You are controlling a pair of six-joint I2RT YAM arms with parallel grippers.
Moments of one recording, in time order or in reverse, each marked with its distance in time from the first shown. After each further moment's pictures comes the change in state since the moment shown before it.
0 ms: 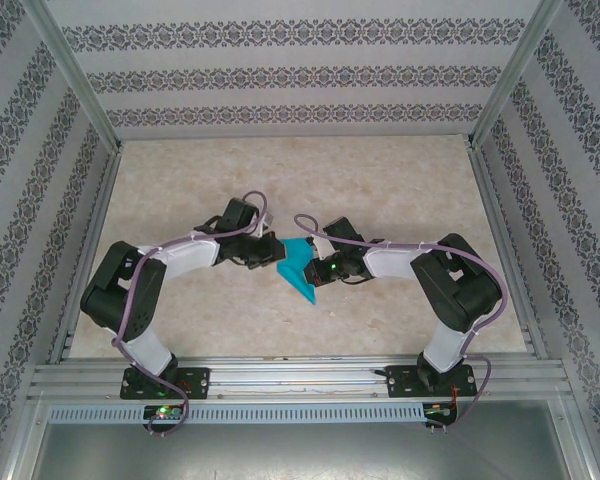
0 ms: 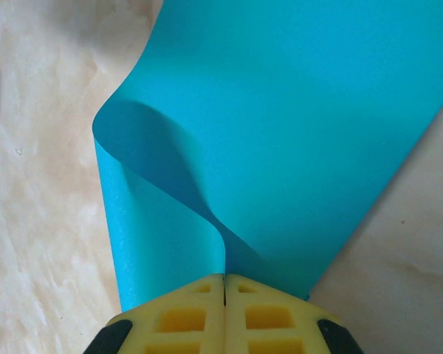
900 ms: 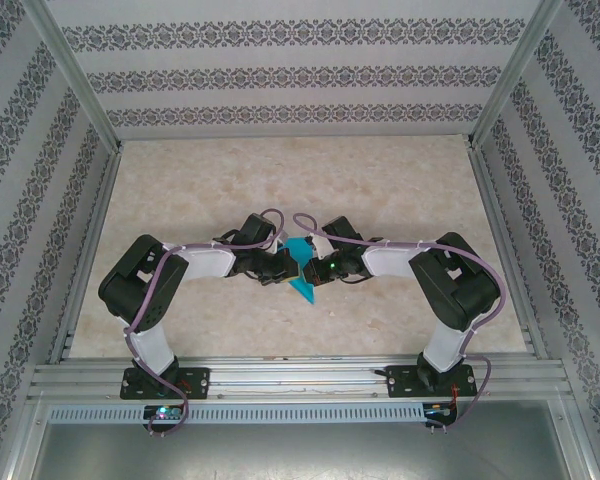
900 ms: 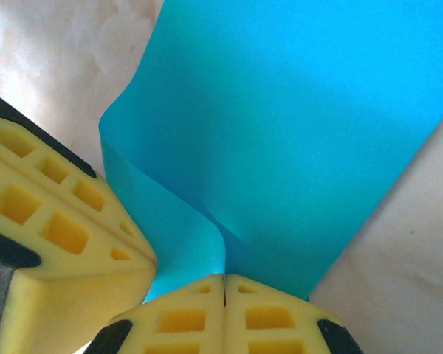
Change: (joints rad) left arm -0.095 0.098 -0.031 0.121 0.015 -0.093; right arm 0.000 0.013 0.018 -0.014 -0.008 -0.001
